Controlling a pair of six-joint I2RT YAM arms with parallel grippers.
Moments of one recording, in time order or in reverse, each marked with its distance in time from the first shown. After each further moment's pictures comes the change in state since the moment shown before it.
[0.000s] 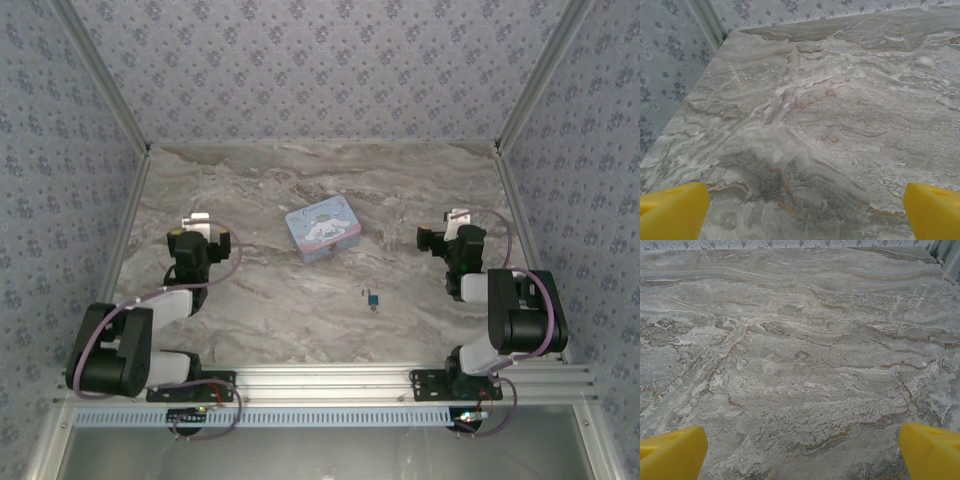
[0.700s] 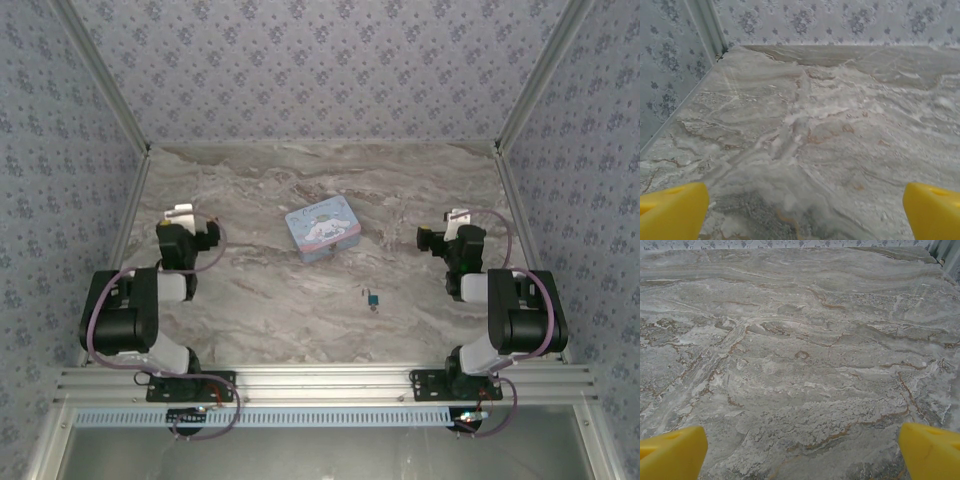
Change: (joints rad) left arm 0.187 0.210 0.072 0.224 0.223 -0.047; right arm 0.000 0.000 0.000 0.000 0.000 0.000
